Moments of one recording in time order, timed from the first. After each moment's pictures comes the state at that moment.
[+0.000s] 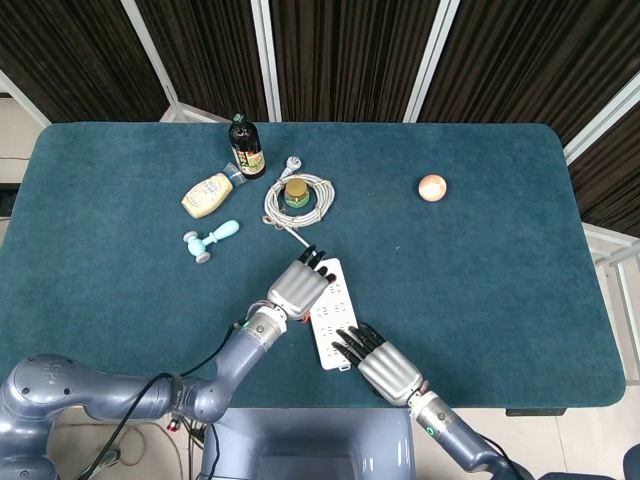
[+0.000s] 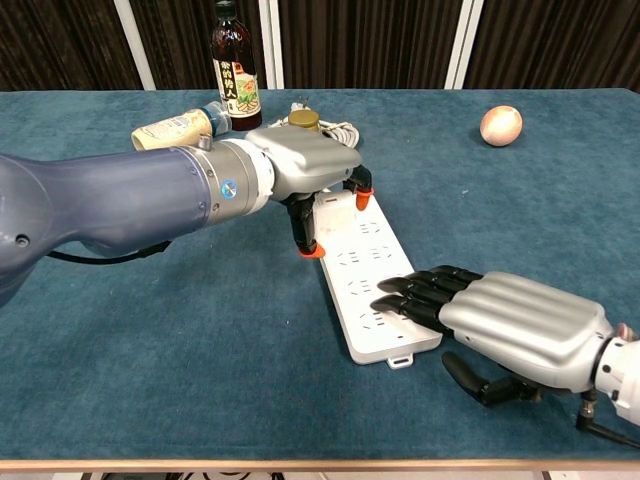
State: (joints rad) left arm -1.13 -1.75 -0.21 -1.50 0.69 0.90 0.92; right arm 0.48 -1.57 -0.04 -1.60 -1.48 0.96 -0.50
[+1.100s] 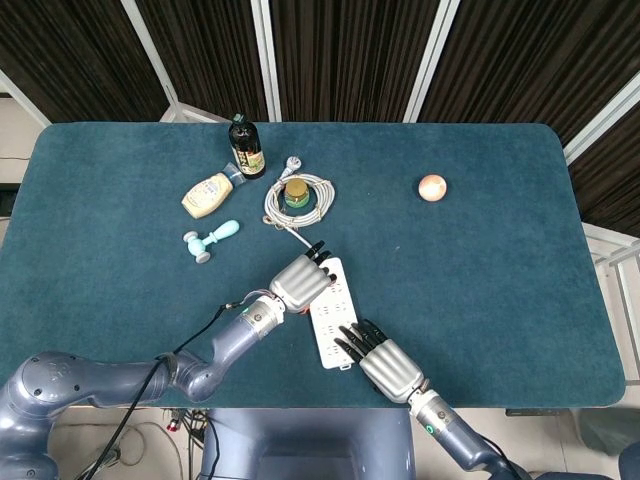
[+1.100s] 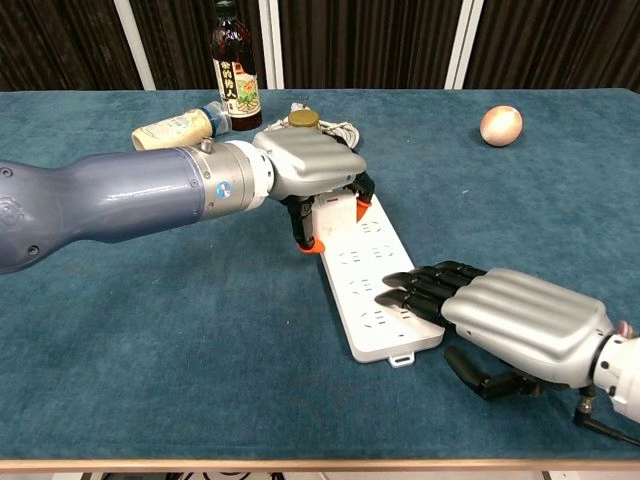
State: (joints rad) left arm -1.15 -1.75 -0.13 -1.29 0.96 0.76 0.65; right arm 0.49 -1.59 -0.05 -1.59 -1.45 0.98 -0.52
